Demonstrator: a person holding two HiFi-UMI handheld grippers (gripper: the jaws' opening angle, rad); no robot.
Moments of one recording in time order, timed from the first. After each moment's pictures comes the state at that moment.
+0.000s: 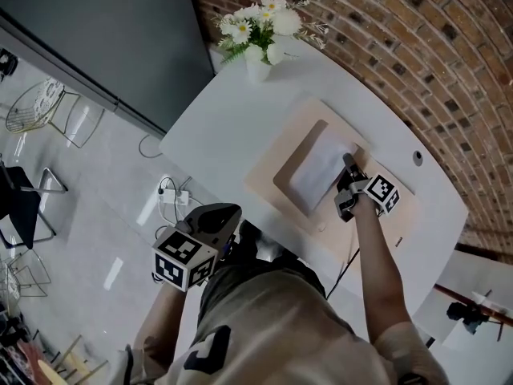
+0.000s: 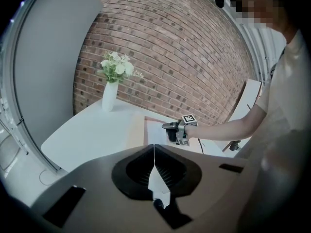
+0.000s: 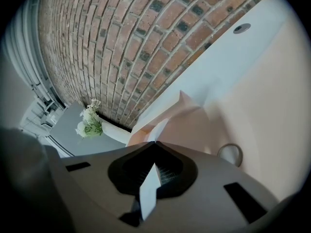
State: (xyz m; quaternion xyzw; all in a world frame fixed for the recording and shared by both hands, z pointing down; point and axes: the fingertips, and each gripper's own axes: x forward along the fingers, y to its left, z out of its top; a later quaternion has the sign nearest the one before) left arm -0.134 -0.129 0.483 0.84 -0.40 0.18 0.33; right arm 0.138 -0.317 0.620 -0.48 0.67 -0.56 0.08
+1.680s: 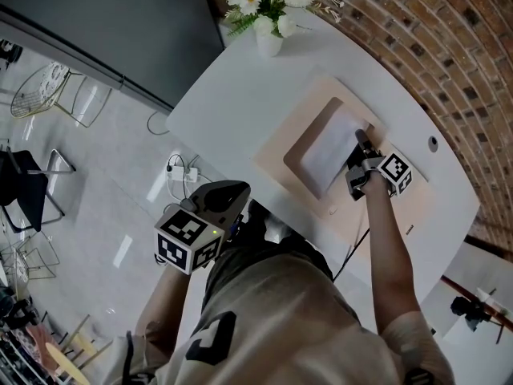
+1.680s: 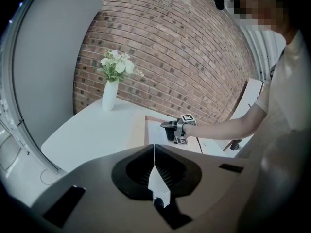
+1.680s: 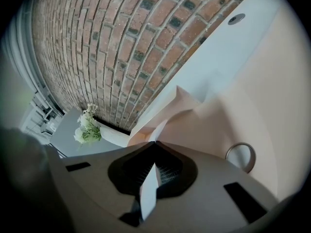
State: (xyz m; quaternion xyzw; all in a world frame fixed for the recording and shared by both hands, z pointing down) left arm -0.132 -0.136 0.484 0.84 -0.40 0.19 0.33; right arm 0.134 -0.332 0.626 -0.48 0.65 -0.58 0.10
